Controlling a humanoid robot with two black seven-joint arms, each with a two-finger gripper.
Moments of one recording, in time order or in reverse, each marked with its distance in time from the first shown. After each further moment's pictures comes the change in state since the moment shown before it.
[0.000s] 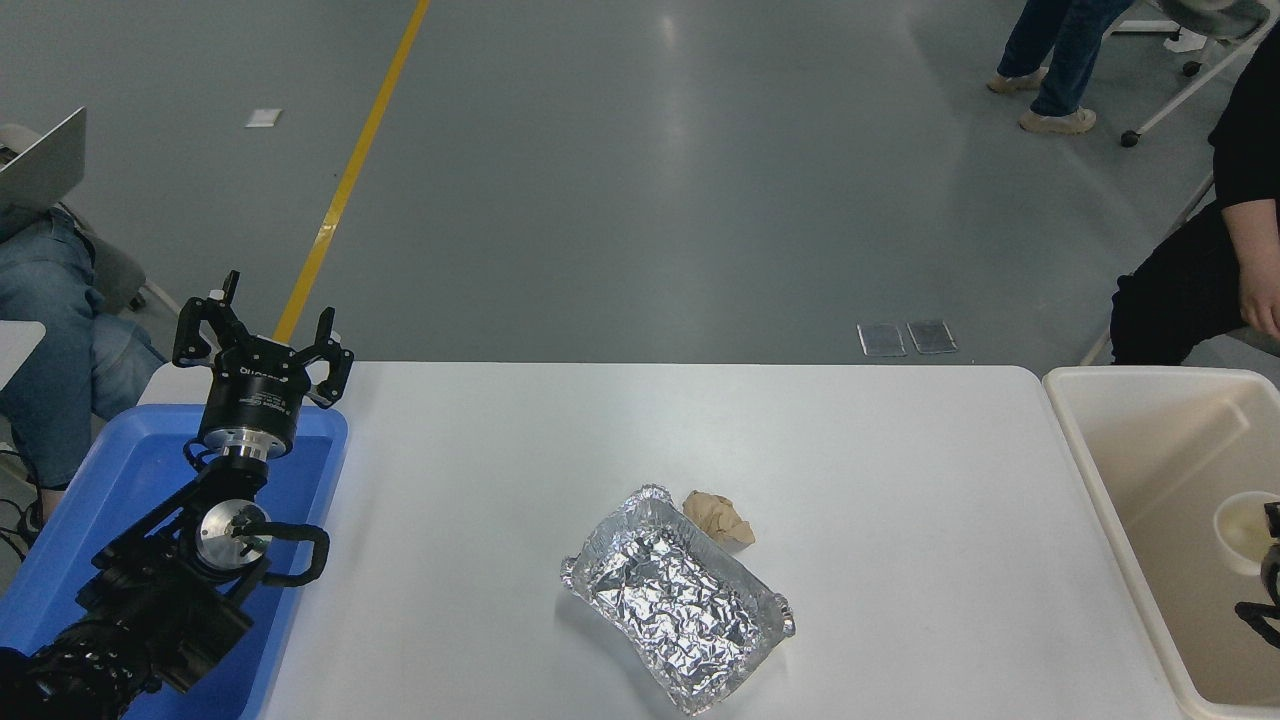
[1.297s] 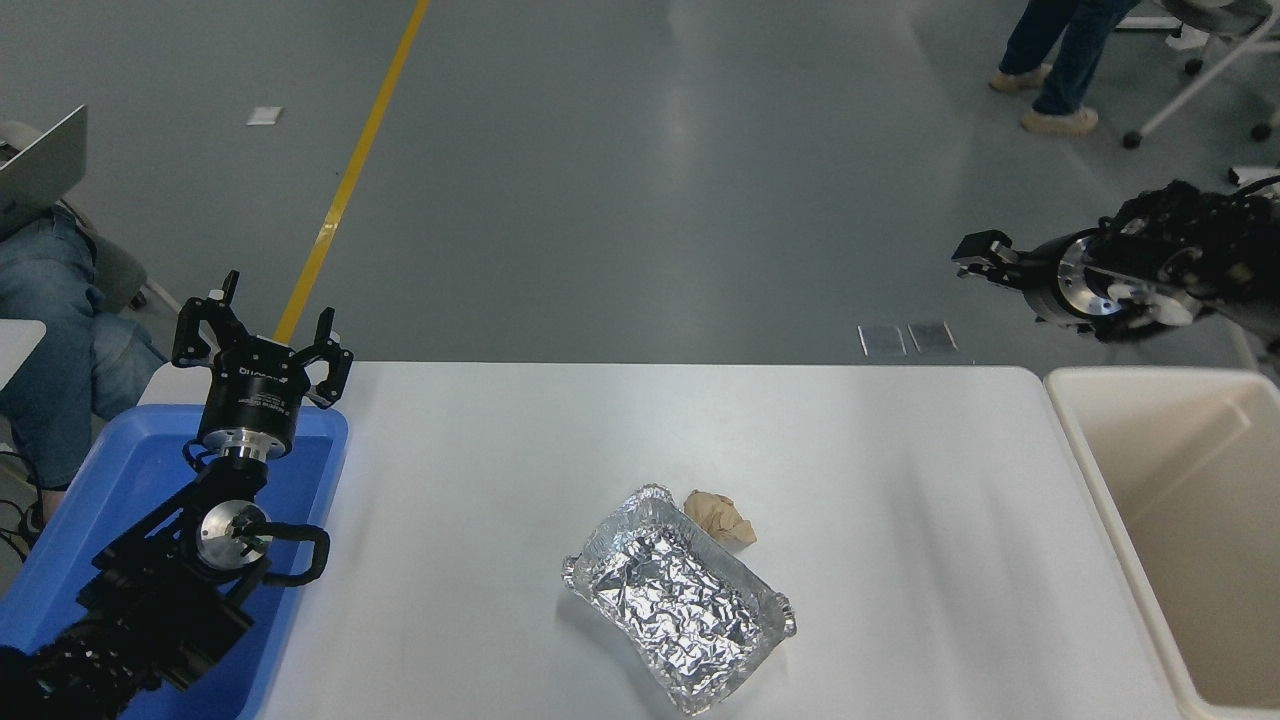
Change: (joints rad) left arm 0.000 0.000 0.001 0.000 0.000 0.000 0.000; right arm 1.153 0.211 -0.730 0.806 -0.158 0.497 -0.001
